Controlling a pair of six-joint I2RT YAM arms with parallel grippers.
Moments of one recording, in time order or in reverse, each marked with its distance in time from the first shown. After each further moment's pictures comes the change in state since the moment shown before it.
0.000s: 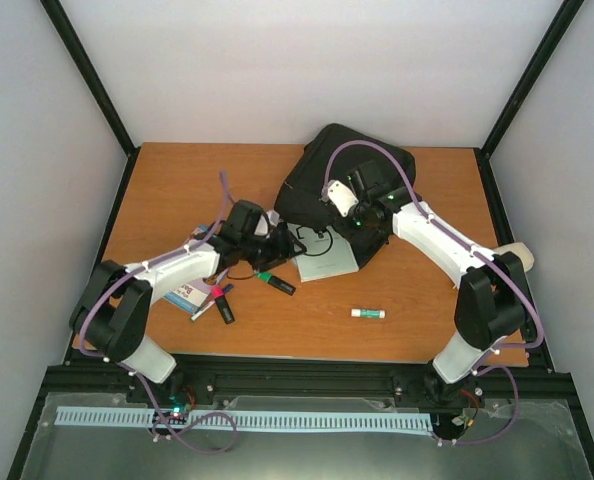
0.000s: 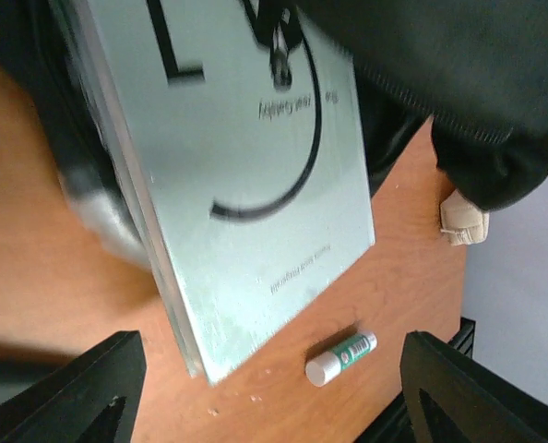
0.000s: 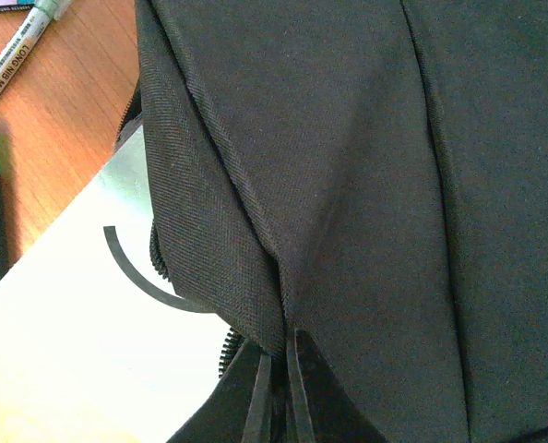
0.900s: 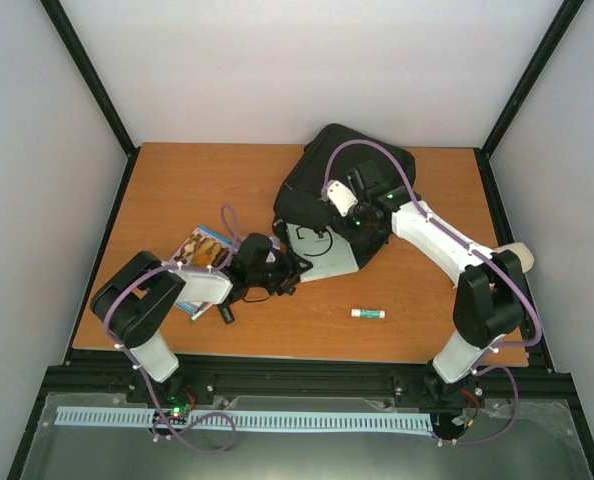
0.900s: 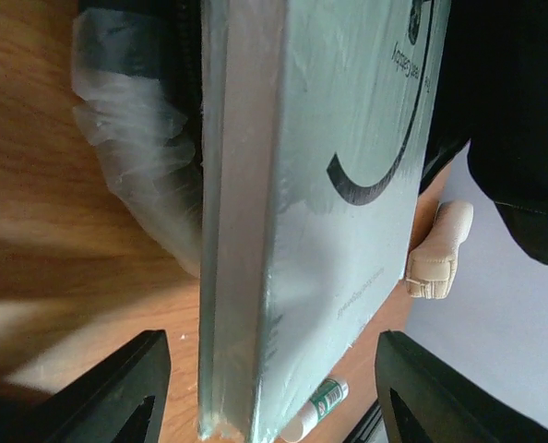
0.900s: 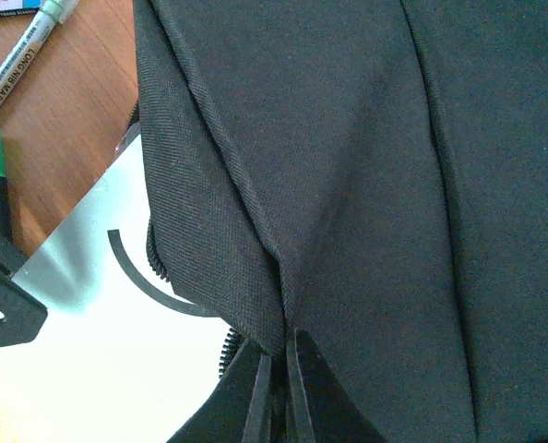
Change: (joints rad) left arm -0.145 0.094 -0.298 0.566 -0.117 -0.463; right arm -0.004 0.013 0.006 0.000 -0.019 0.011
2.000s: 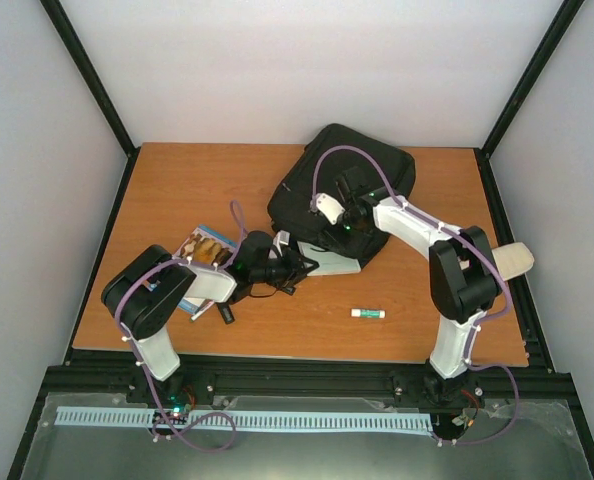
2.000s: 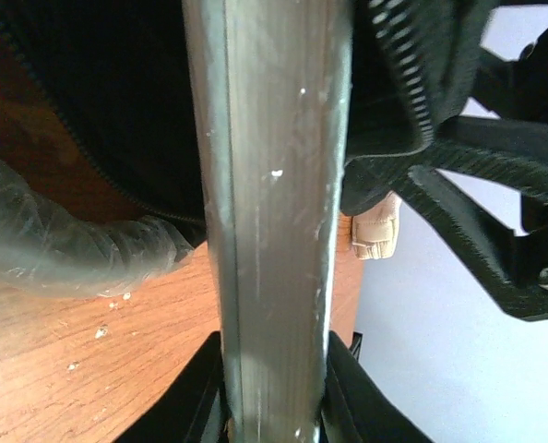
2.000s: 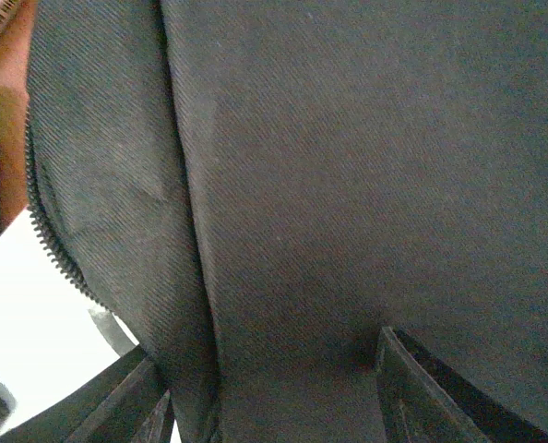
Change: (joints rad) left arm 0.002 0.084 0.012 0.217 0.123 0.005; right arm 0.000 0.194 0.034 0.010 -0.105 -0.065
